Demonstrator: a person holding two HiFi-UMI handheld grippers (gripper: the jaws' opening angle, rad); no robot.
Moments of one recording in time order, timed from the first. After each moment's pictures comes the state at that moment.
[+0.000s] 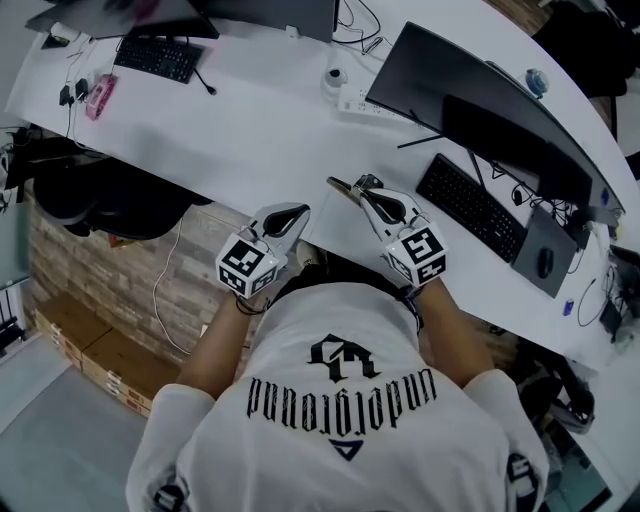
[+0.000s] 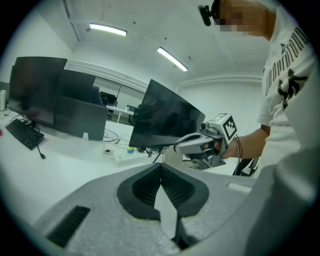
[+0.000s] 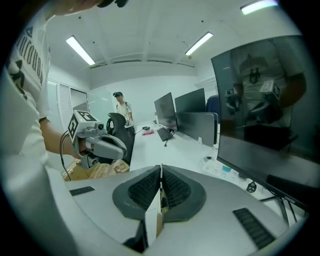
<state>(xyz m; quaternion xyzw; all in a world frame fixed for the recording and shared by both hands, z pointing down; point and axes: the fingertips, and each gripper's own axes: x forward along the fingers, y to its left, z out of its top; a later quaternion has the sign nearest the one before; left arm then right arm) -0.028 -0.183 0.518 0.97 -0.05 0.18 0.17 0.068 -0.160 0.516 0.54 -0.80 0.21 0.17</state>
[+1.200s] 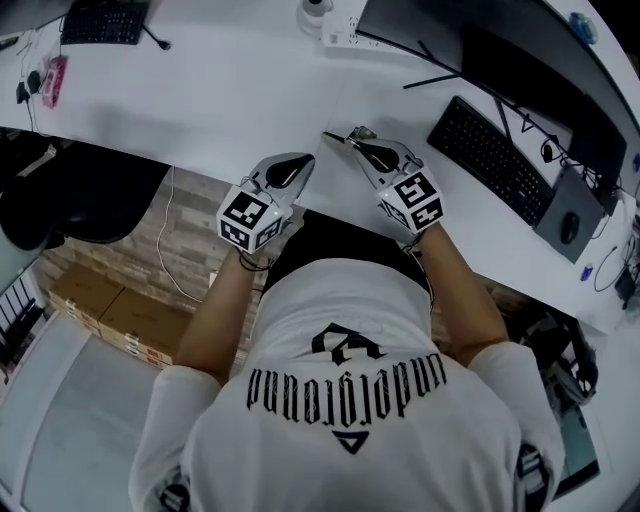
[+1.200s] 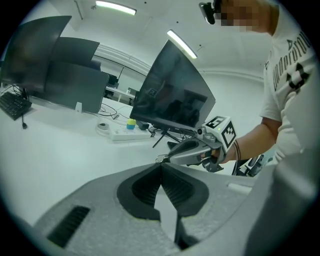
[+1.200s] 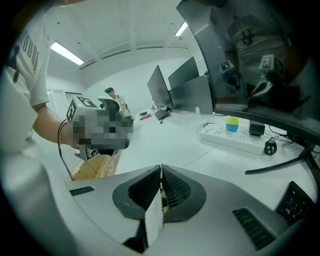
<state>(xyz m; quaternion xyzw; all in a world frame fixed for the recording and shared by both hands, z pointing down) 0.025 -0.192 0.632 0.94 -0.02 0.24 0.23 0.095 -0.168 0.662 0.50 -0.79 0.30 0.19</state>
